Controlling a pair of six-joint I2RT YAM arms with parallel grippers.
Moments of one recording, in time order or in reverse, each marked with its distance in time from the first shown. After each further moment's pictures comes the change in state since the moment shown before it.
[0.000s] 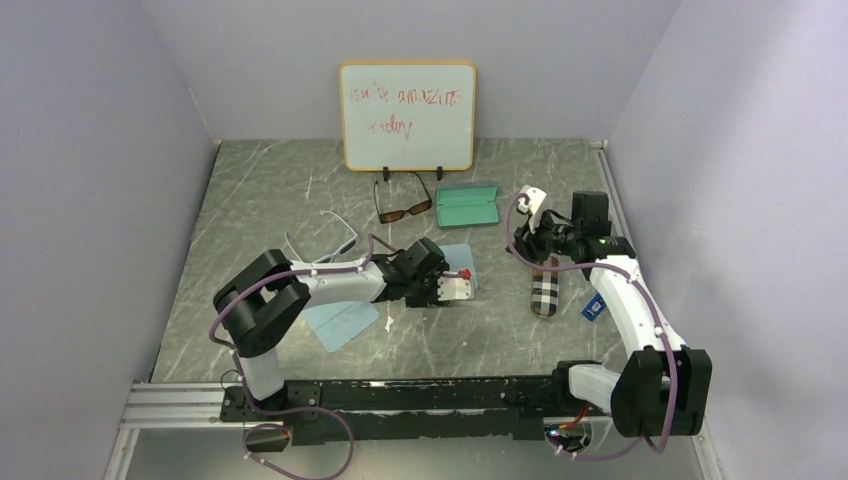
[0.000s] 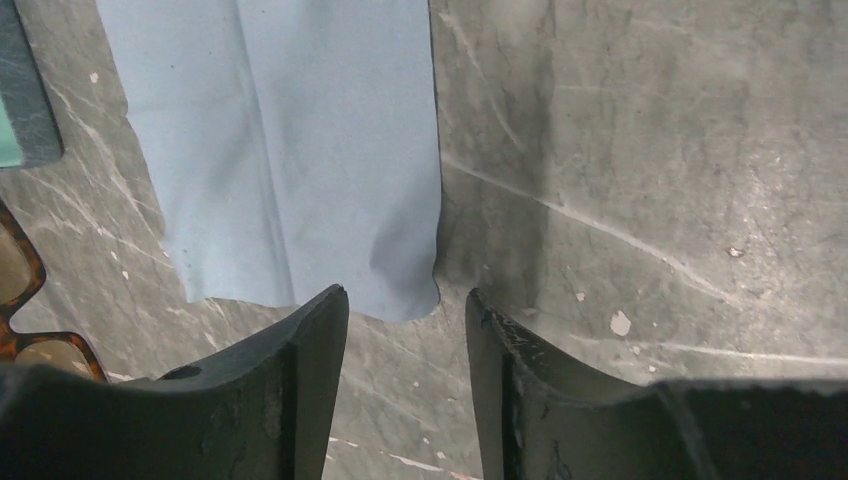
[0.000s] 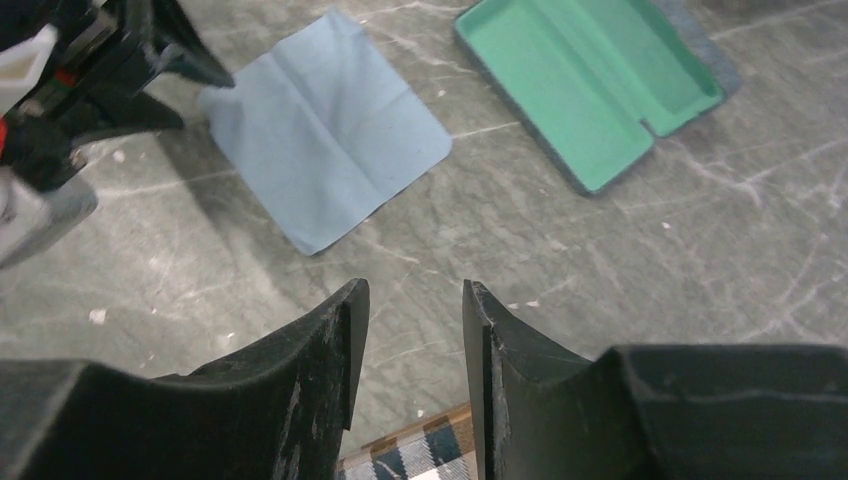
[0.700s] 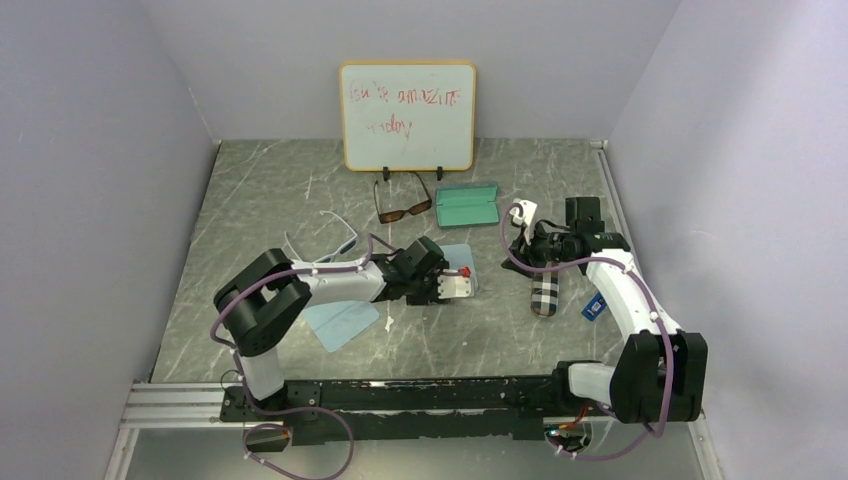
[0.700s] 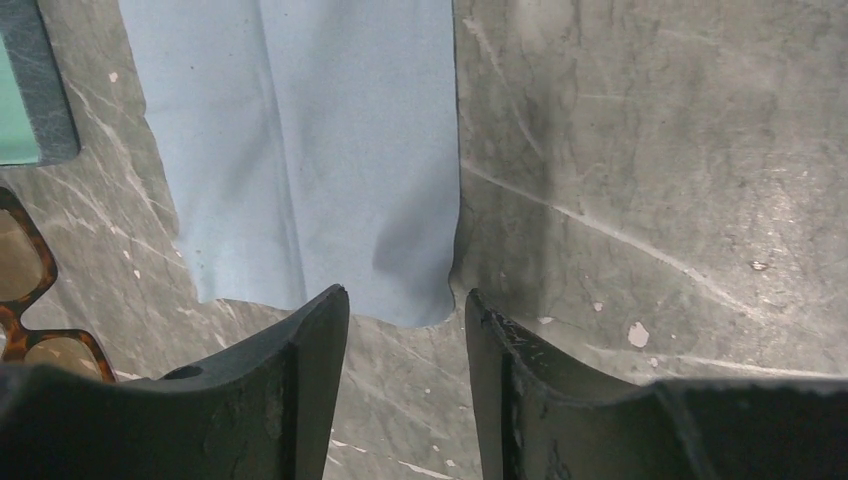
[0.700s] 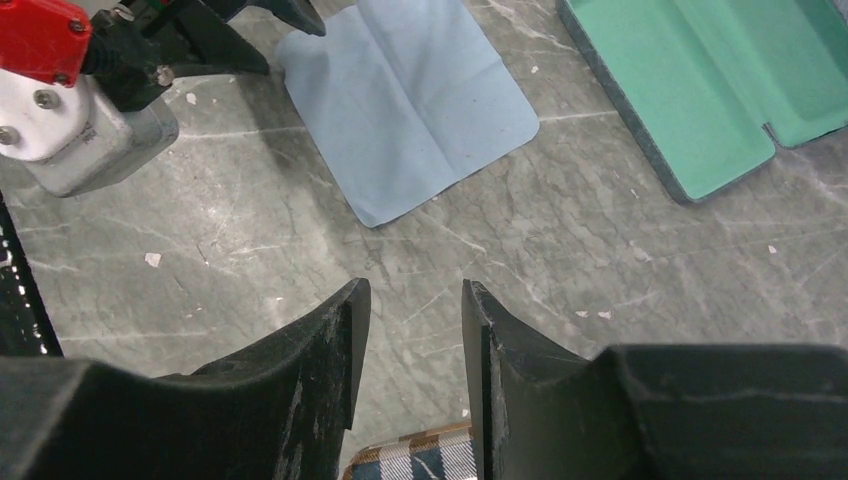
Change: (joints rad) left arm 0.007 -0.002 -0.005 0.013 -0.001 -0.004; right arm 0.002 0.065 0.000 -0.163 -0.105 -0.187
